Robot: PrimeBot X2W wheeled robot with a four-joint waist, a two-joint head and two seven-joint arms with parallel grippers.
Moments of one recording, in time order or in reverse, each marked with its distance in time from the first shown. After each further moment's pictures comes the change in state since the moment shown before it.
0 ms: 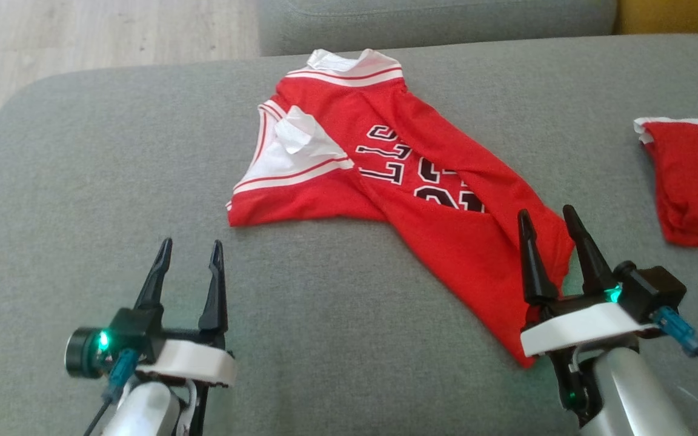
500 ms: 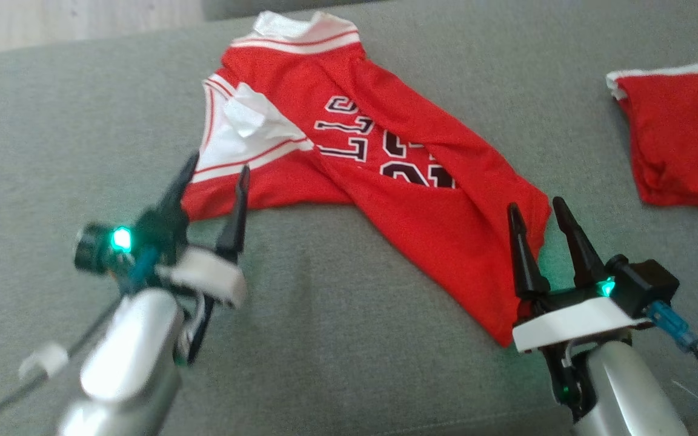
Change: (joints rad) left arm -0.259 0.002 -0.068 0.096 0.065 -0.084 0.101; right arm -0.012 0.000 0.031 -0.017 0.002 0.000 0.000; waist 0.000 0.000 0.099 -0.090
